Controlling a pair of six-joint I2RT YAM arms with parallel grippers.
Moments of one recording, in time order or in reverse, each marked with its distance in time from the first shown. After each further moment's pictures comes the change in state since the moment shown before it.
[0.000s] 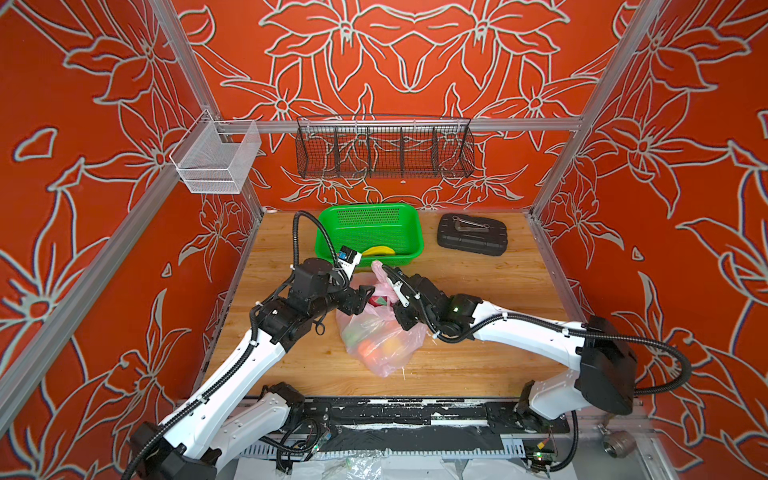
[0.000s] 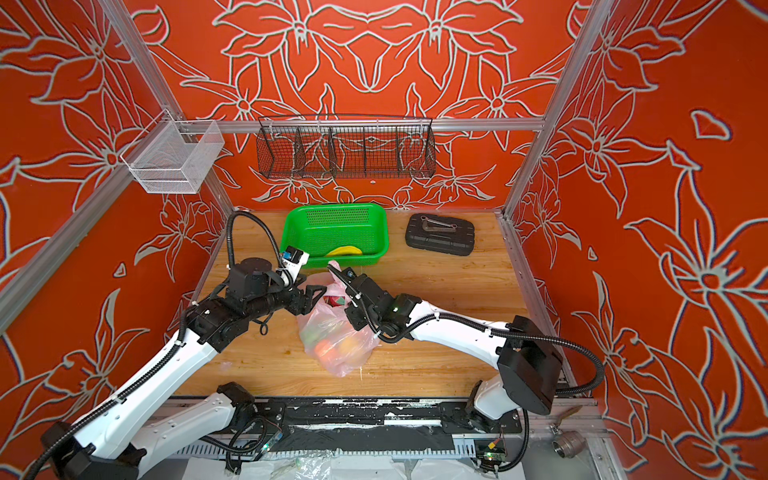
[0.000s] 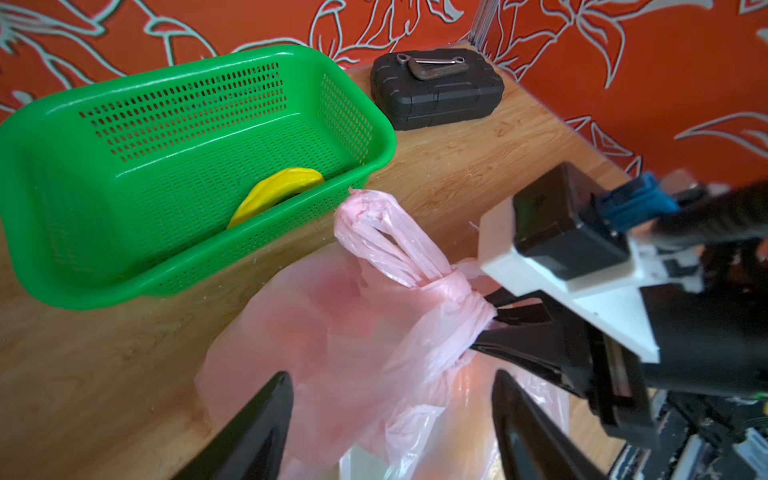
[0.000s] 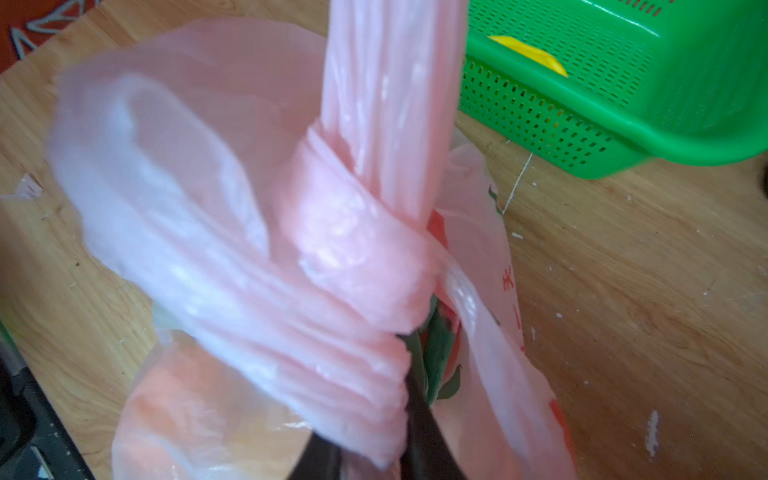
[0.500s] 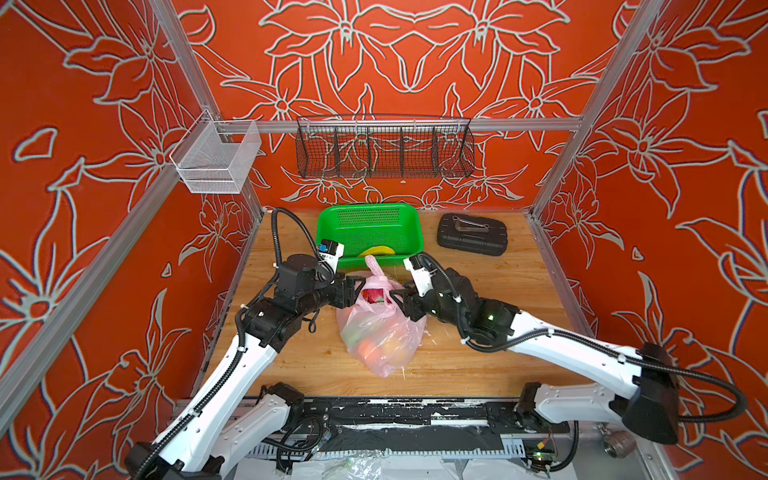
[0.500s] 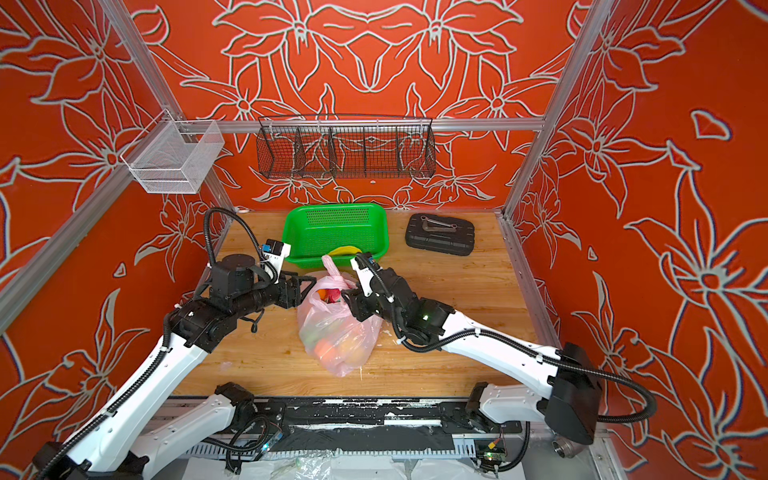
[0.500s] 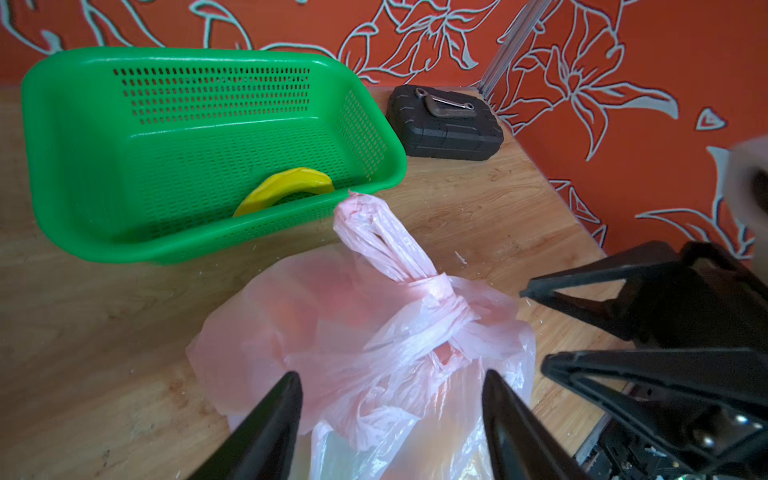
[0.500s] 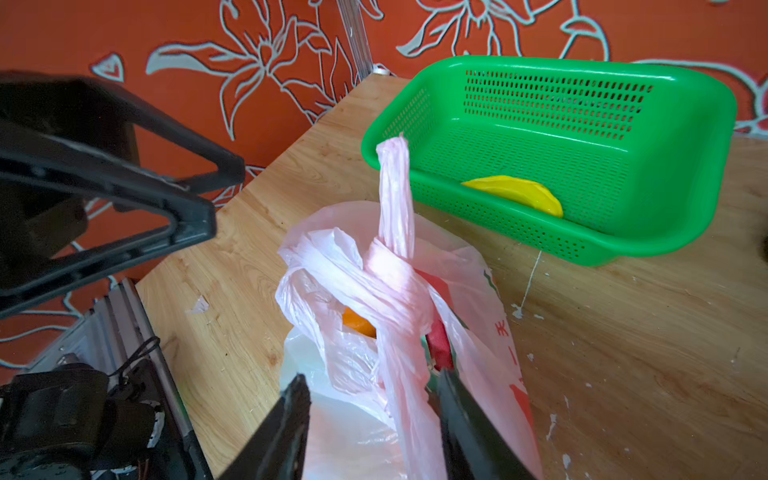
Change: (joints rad) left arm 0.105 -0.052 0.053 -0.057 0.088 -0.170; right arm -0.017 -0.196 -0.049 0.164 -0.063 0.100
